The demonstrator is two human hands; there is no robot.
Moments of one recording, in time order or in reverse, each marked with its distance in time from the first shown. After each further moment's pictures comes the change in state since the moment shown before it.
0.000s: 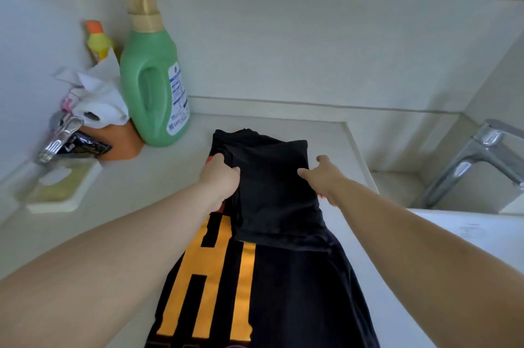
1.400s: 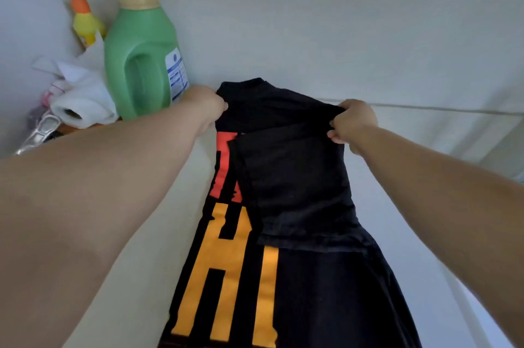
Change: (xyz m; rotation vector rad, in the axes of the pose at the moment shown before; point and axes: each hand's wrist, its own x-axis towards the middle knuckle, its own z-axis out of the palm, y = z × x) left_hand 0.142 0.062 -0.054 -0.137 0.121 0.013; right_hand 0.097 -0.075 -0.027 0.121 0.267 -0.161
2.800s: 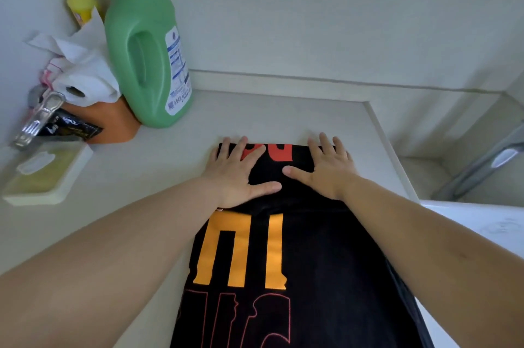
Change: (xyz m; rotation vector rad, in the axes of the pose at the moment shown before) left_hand -0.113 -0.100 0.031 1.078 -0.449 0.455; right_hand -0.088 0.082 0.030 -0.974 -0.311 -0.283
